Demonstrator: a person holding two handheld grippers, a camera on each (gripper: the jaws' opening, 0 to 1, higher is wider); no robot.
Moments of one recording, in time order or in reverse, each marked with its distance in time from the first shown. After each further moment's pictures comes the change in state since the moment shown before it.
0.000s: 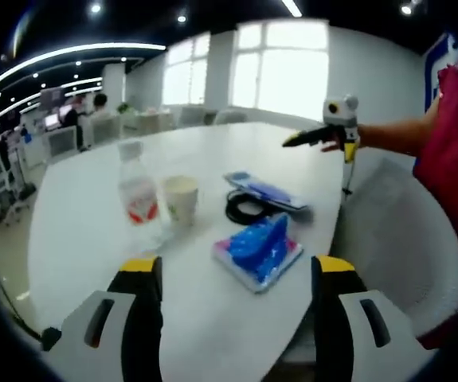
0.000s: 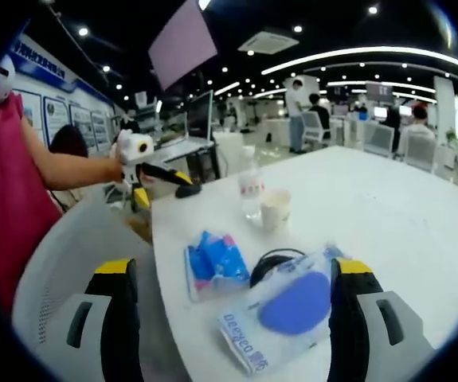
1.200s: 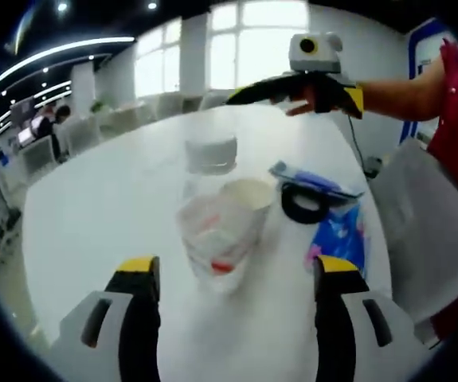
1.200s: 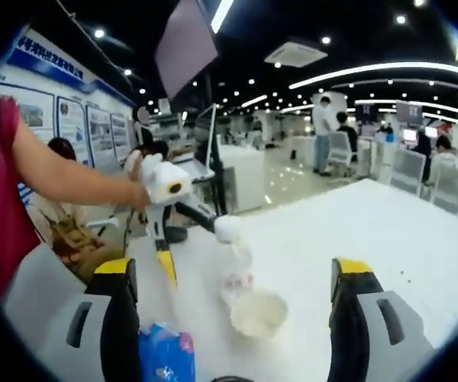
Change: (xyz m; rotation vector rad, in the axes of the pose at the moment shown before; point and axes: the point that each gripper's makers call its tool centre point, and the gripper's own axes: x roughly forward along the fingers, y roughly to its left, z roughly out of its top) left arm 0.071 0.130 0.035 0.138 0.099 -0.114; right arm 0.162 -0.061 0.115 -0.102 -0.046 0.125
